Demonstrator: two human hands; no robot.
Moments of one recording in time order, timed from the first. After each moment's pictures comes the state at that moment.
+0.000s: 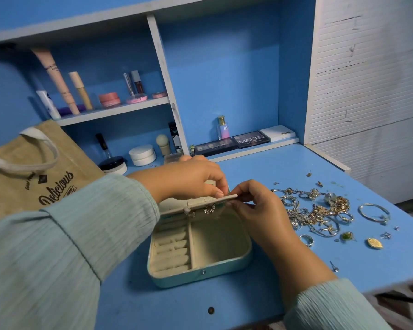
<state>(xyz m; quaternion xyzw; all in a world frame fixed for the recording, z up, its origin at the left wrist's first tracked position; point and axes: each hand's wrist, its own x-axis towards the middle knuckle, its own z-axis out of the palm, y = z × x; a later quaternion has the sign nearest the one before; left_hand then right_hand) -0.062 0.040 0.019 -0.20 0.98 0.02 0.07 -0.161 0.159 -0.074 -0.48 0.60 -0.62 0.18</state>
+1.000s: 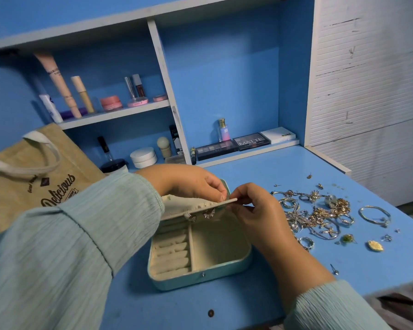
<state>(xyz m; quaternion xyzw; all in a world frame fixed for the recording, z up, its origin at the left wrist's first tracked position) -0.066 0.049 0.030 -0.29 0.92 0.20 0.18 -0.161 0.158 -0.077 -0.49 0.60 -0.61 0.17</state>
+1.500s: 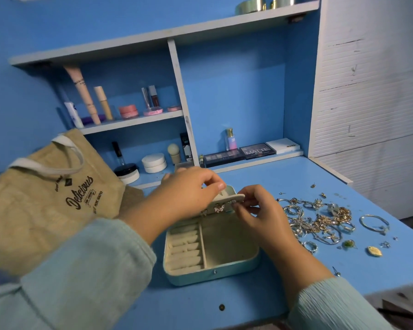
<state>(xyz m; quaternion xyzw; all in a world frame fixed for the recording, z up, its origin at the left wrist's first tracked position) -0.022 0.091 0.031 -0.37 0.91 0.11 -0.13 -0.156 0.153 -0.075 -0.52 0.58 -0.62 0.11</state>
